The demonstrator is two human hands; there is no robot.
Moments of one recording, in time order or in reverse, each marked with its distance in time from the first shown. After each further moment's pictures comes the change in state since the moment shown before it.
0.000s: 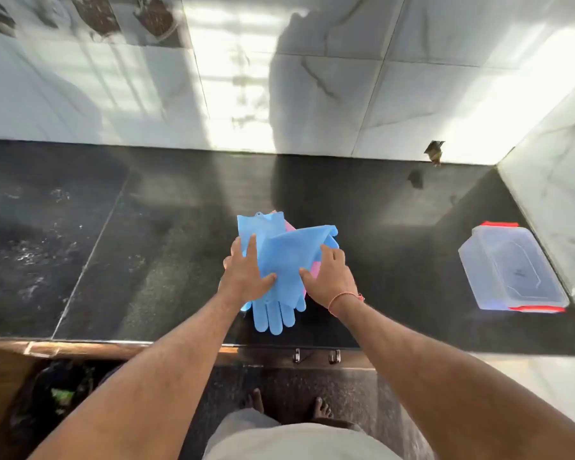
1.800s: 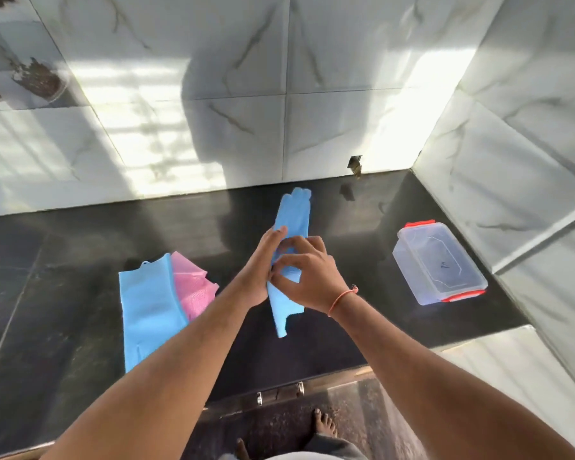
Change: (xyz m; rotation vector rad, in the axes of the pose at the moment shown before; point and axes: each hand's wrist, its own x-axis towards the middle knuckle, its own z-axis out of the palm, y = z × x) left_hand 0.032 0.188 -0.003 -1.216 -0.552 0.080; right_hand -0.002 0.024 -0.116 -0.017 0.272 -0.414
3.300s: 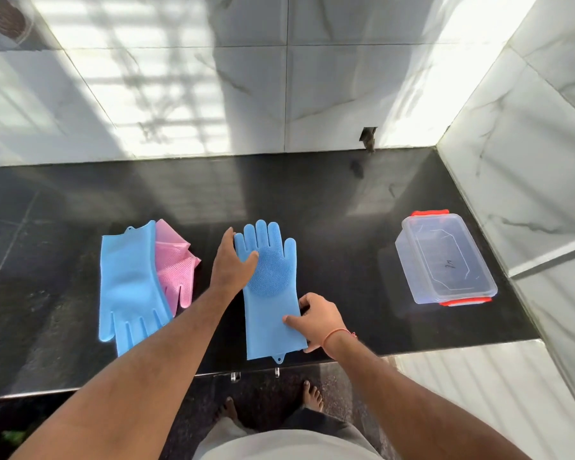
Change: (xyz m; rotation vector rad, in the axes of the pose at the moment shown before) left_hand 0.042 -0.086 -0.040 0.787 0.675 0.034; right_hand -0.075 0.104 0.059 0.353 -0.443 0.784
